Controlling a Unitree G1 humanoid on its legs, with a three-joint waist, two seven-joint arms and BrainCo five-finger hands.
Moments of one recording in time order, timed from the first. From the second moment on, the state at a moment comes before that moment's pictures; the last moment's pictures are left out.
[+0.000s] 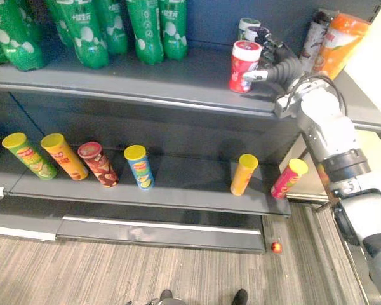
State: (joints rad) left arm 0.17 0.14 0.13 1.01 -0.09 0.03 0.26; right arm -1.07 -0.50 0.24 0.43 0.38 0.14 0.09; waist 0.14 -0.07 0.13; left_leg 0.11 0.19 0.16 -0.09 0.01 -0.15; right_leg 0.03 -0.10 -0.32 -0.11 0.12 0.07
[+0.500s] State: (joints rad) left arm 0.18 0.14 0.12 1.02 -0.06 0.03 0.26; right arm -1.07 -0.59 0.20 0.19 0.45 0.12 0.04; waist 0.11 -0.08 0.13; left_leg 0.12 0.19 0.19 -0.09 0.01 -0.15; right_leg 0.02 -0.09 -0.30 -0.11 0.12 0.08
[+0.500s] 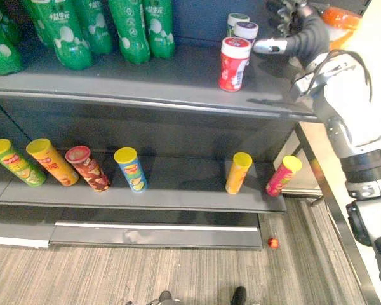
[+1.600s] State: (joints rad) left arm 0.19 0.15 0.07 1.11 -0.11 0.00 0.25; right arm 0.00 -0.38 0.17 -0.50 0.44 0.00 0.32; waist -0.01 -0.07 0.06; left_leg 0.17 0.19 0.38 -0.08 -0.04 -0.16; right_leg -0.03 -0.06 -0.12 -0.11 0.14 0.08
